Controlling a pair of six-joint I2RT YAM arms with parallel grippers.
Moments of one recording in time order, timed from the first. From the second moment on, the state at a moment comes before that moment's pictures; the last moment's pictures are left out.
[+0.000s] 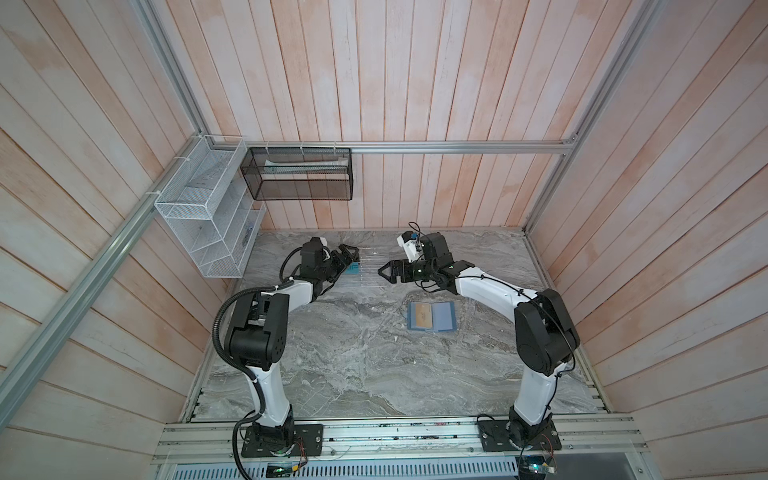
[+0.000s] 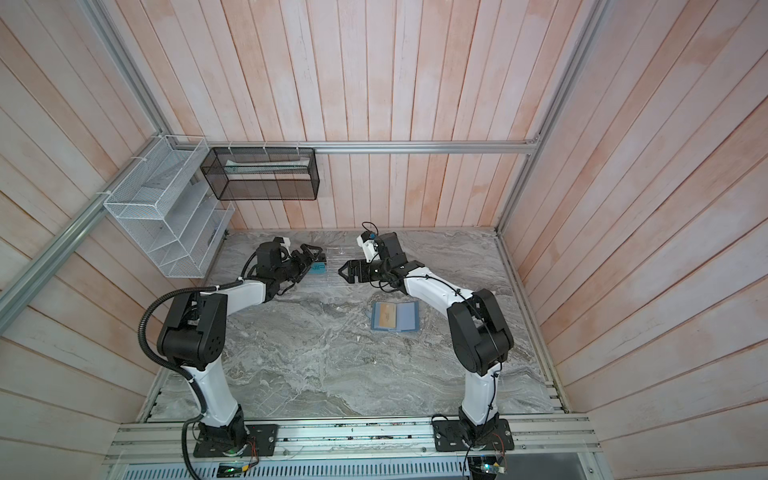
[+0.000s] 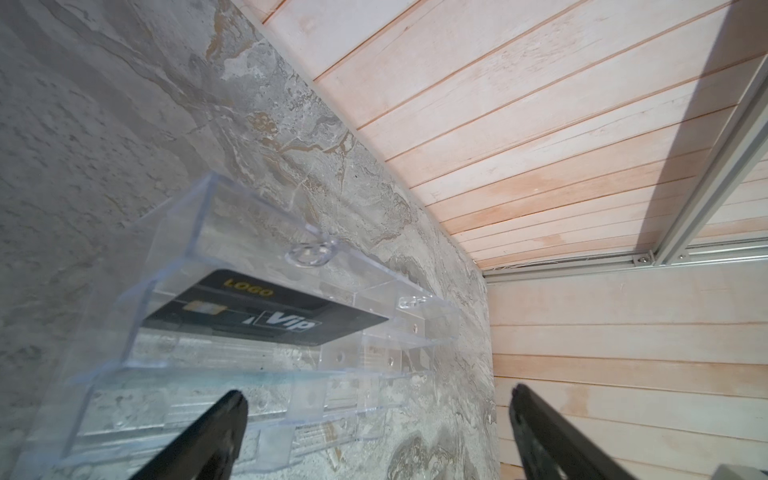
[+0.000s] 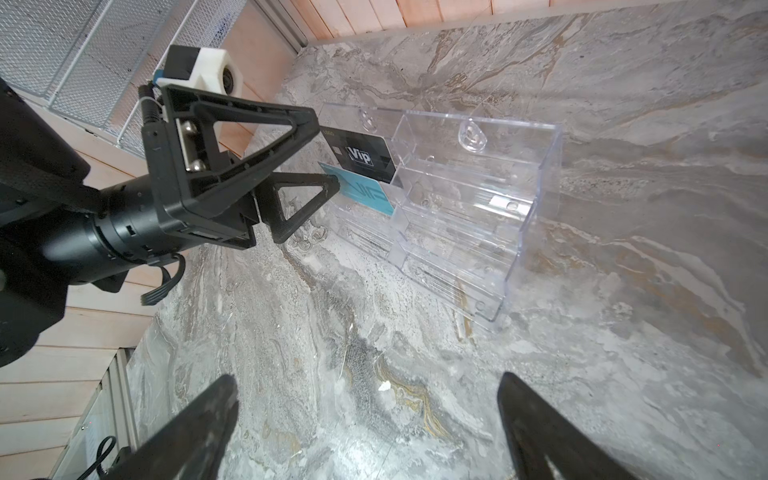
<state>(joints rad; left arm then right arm) -0.16 1.91 1.13 0.34 0.42 -0.91 0.56 1.89 1.39 -0.12 -0.45 0.39</state>
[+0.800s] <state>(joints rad) -0.13 1.59 1.01 0.21 0.30 -0.70 0.52 2.03 1.49 -0.12 -0.44 0.39</state>
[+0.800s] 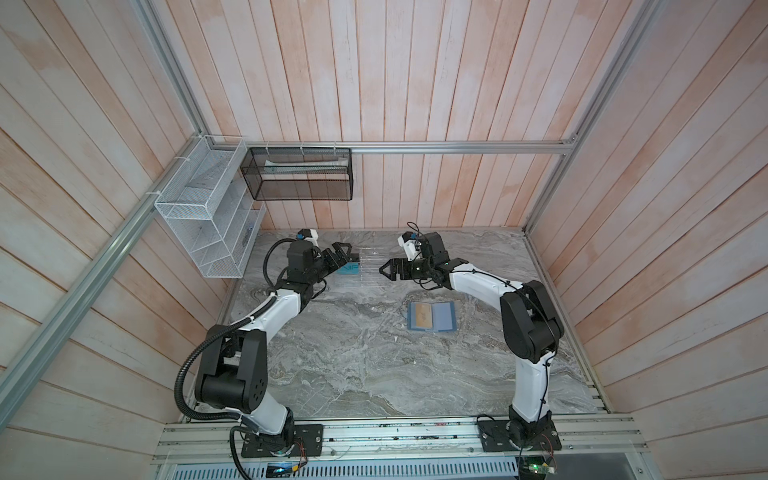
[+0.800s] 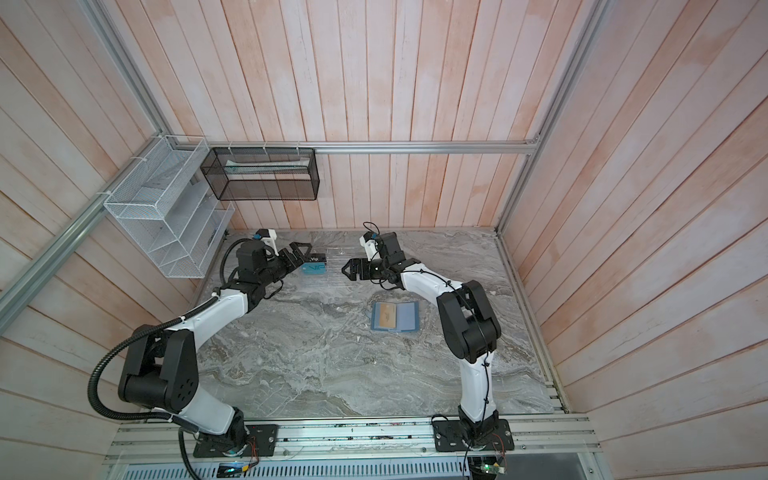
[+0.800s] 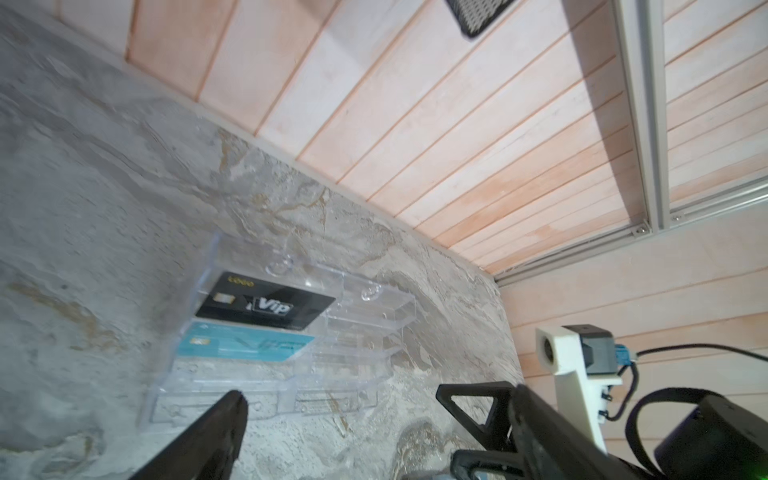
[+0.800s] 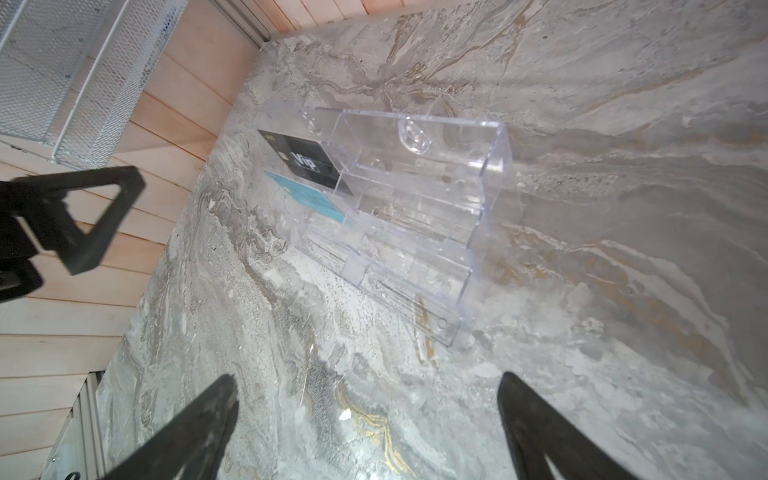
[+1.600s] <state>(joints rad) -0.03 1.96 1.09 0.51 0.47 -0.76 0.49 2.26 1.70 -0.04 -0.51 0.45</state>
